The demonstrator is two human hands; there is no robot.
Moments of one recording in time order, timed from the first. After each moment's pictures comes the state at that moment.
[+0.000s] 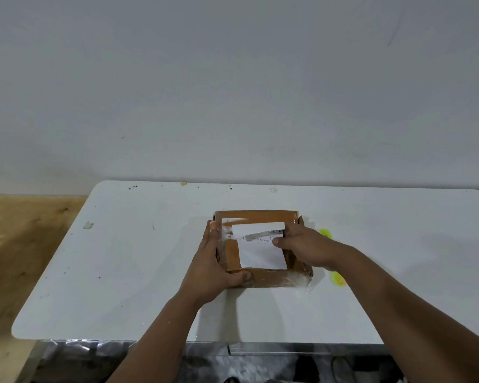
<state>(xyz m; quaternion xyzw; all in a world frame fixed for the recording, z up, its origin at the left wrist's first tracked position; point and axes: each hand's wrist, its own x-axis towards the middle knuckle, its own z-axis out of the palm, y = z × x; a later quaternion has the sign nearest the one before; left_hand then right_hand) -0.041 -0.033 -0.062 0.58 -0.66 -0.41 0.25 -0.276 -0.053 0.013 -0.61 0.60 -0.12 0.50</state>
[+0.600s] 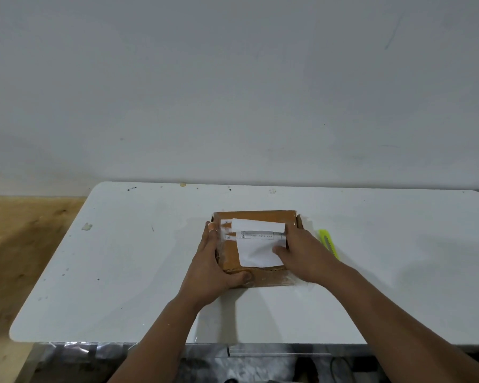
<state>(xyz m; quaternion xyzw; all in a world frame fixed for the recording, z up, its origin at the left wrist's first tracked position) -0.042 -0.032 -0.059 0.59 -0.65 -0.40 0.25 -0.262 -0.035 0.005 -0.69 0.65 -0.11 0.30</state>
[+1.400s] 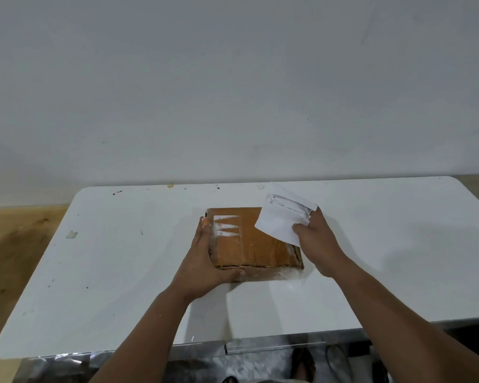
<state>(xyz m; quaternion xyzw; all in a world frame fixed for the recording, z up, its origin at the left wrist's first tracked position) -0.036 -0.044 -0.060 0.55 -0.68 -0.43 0.22 -0.288 -0.030 -0.002 -0.42 0.71 -0.38 0.41</state>
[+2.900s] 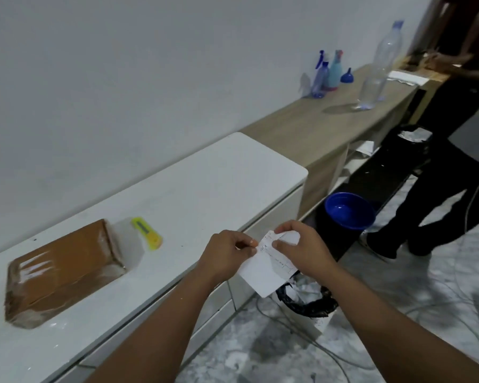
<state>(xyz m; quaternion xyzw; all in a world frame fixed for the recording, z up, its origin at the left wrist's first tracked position) -0.370 0.167 -0.007 0.31 -0.83 -0.45 0.07 -0.503 0.316 -0.004 -0.26 0.80 -0.47 0.26</state>
